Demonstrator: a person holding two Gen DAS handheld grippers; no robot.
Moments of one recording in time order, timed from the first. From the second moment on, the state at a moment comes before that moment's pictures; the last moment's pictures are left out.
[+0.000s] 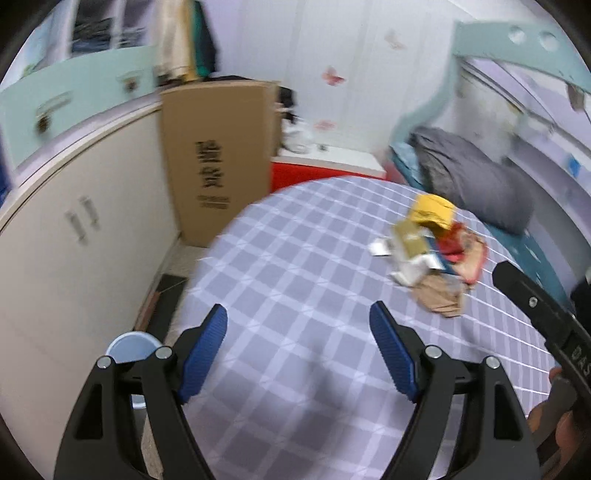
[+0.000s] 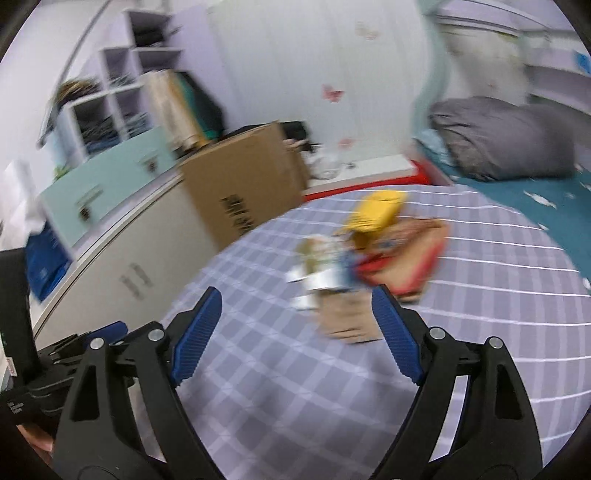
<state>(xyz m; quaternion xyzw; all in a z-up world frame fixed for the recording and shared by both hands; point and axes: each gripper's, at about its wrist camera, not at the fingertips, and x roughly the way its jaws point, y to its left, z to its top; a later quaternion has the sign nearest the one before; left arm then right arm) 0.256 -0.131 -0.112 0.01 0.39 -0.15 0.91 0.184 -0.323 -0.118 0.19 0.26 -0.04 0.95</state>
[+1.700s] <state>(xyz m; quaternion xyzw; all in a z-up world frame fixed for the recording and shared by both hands) 0.353 -0.258 -0.155 -0.01 0.45 -0.19 0.87 0.259 -0.381 -0.154 0.24 0.32 0.02 0.92</state>
